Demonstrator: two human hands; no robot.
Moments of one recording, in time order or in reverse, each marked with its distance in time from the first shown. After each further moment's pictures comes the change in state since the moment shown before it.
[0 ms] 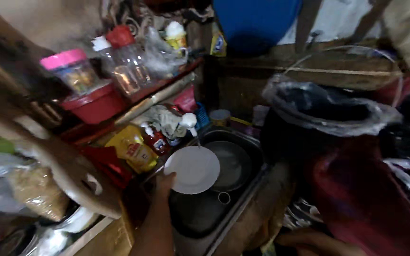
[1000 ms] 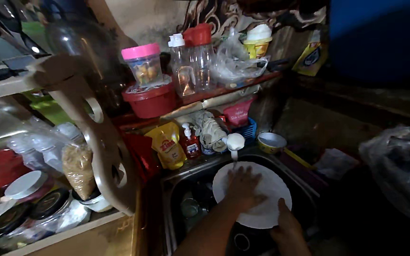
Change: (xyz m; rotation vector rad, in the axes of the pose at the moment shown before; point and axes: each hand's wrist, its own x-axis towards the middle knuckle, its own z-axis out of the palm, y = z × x) left_hand 0.001 0.088 0.155 0.685 -0.278 0.621; right_hand 0.242 0.109 0.054 0.800 0.682 0.687
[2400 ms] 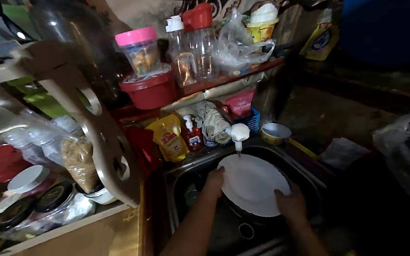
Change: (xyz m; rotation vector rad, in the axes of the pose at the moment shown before) left_hand -0.051 -0.041 -0.044 -1.306 0.256 -0.727; right_hand 0.042 -0.007 -0.014 -0.888 -0.066 -0.387
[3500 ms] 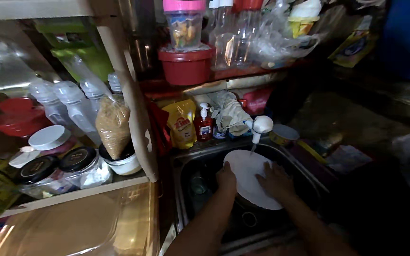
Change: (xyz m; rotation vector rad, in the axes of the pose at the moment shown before) left_hand -0.041 -0.007 0.009 -0.065 0.210 -0.040; right_hand 0.031 -0.031 0.025 -0.889 -0.283 -0.403
